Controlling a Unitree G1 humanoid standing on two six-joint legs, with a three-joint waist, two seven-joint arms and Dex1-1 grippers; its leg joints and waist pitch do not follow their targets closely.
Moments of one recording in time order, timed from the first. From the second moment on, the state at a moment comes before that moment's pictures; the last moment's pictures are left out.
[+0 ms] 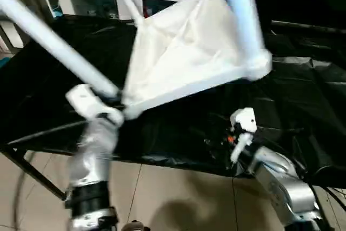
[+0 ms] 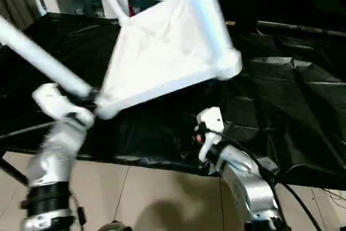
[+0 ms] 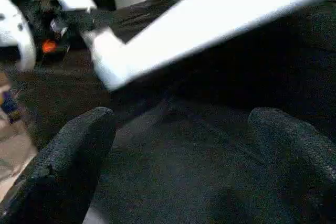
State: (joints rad) left arm -0.39 -0.09 0.35 0.12 -0.42 0.46 0.05; right arm -0.13 -0.21 0.10 0.05 0.34 0.22 0.61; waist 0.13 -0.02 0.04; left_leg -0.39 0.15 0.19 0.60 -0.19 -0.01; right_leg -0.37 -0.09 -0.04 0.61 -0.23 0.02
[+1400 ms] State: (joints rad) left arm -0.40 -0.11 0.31 0.06 -0.41 0.57 0.06; right arm -0.71 0.09 -0.33 0.73 0.62 0.14 0.30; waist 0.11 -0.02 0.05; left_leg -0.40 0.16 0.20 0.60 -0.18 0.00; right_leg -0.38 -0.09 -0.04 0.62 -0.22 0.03
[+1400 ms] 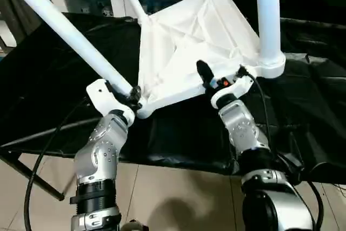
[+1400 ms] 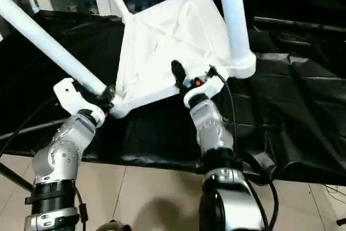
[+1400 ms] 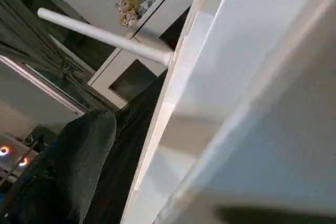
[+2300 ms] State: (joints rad) left arm -0.40 -0.11 0.30 0.07 -0.45 0.60 0.02; right arm -0.75 0.07 -0.42 0.85 0.64 0.13 0.31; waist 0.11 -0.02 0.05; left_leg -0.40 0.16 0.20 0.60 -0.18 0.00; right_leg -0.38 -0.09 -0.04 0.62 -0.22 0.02
